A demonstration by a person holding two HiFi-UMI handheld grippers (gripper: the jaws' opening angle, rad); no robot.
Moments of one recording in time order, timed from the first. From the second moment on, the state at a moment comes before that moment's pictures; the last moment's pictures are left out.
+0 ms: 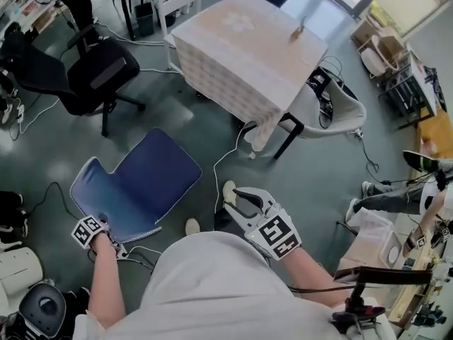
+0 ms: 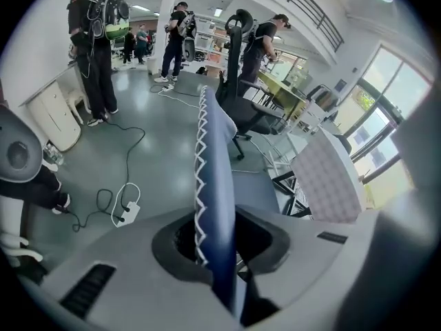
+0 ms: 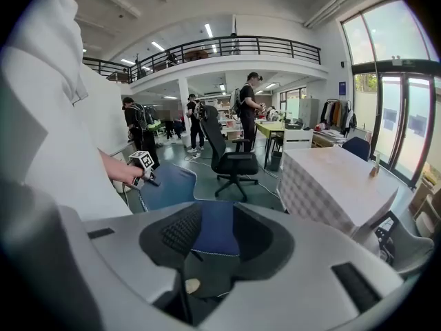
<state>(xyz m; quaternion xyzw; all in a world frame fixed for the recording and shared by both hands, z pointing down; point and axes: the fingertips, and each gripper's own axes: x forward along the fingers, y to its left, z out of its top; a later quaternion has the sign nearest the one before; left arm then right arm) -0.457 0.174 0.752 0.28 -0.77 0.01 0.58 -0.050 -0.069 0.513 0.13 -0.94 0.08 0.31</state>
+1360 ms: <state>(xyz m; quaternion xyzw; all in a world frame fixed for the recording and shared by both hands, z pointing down) -0.312 -0.236 0.727 0.31 -0.74 -0.06 0.59 0.071 -0.336 0.519 0.15 -0.93 0.12 0.31</state>
